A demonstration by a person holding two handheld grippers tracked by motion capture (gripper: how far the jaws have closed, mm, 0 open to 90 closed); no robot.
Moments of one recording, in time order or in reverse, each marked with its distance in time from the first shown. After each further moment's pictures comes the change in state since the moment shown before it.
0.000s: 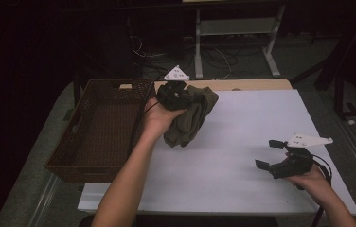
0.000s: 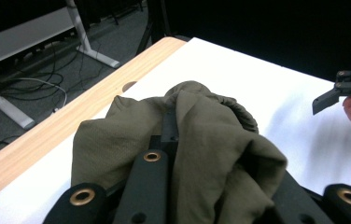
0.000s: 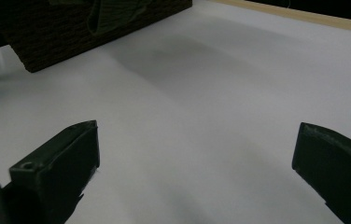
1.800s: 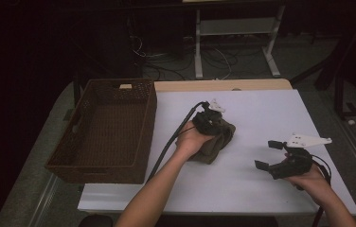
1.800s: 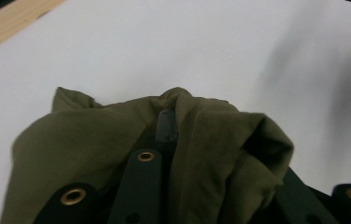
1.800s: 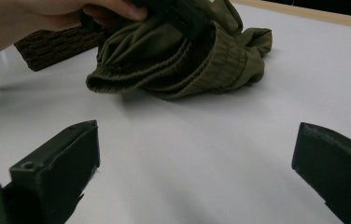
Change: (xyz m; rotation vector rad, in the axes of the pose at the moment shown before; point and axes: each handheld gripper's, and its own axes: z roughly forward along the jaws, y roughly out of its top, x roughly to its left) left arm -0.044 -0.056 0.124 0.206 -0.100 0.015; right arm 0.000 -0.001 0.002 0.006 0.011 0.003
